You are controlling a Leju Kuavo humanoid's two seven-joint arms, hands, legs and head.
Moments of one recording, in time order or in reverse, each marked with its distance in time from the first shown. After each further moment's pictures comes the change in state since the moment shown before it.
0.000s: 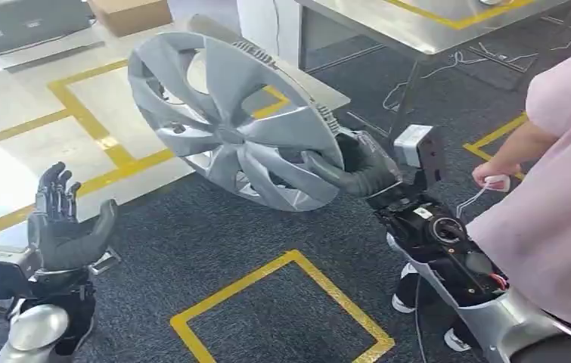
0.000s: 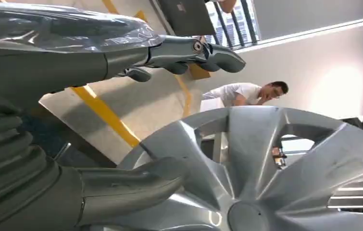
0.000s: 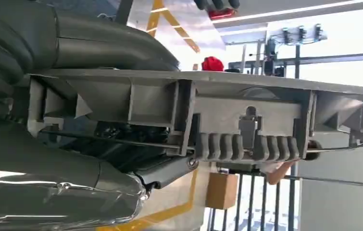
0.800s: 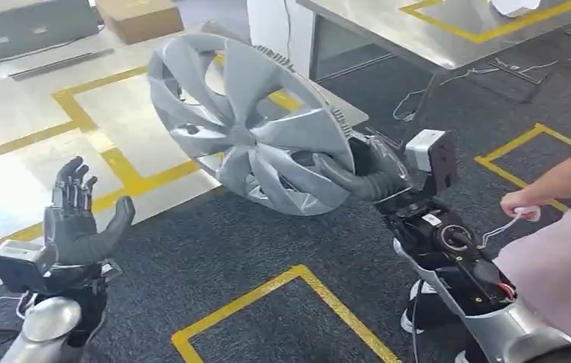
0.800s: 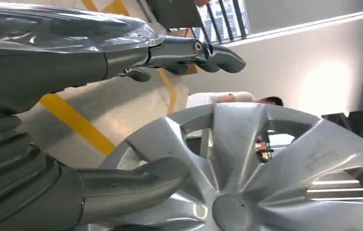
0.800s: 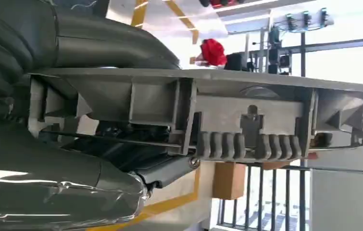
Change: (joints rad) left arm -0.011 -0.021 0.007 0.014 -0.003 -0.027 -0.041; right arm 0.017 -0.001 -0.001 -0.010 0.000 -0.025 0.007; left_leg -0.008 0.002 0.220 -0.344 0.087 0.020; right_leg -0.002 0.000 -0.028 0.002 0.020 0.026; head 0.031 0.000
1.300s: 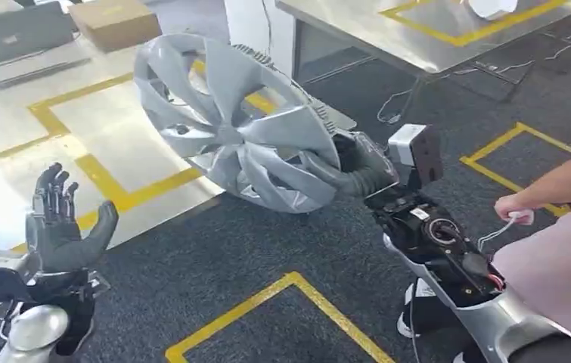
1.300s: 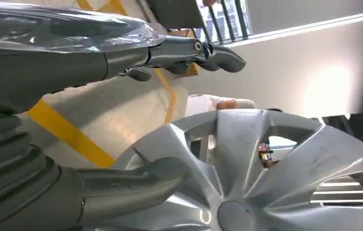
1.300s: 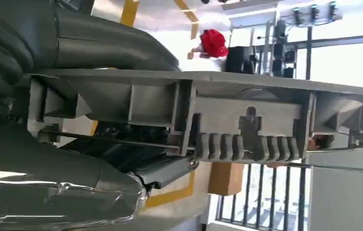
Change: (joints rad) left arm 0.002 0.001 0.001 0.011 0.006 0.000 -0.006; right arm -0.012 -0.002 0.002 -0.006 0.000 -0.010 0.017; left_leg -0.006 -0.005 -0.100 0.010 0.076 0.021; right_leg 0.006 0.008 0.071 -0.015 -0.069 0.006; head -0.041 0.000
